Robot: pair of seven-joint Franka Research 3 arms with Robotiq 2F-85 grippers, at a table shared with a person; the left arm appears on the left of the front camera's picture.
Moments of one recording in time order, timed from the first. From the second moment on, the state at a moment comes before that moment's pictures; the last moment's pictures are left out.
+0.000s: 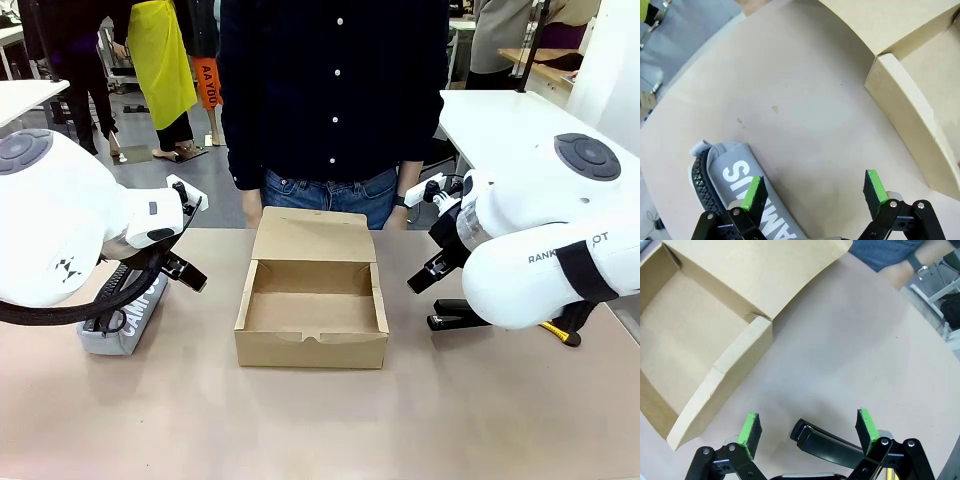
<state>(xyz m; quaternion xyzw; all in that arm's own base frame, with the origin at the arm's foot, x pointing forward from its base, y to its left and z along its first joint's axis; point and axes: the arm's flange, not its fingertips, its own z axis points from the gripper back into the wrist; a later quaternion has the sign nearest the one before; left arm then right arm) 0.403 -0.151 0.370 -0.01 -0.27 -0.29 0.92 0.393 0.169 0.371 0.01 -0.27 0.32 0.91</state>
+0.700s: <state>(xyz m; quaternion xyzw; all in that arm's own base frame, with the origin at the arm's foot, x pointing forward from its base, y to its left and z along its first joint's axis) 0.337 -0.035 0.513 -0.20 -0.23 -0.11 0.95 0.337 0.031 0.500 0.27 -0.23 0.17 0.92</state>
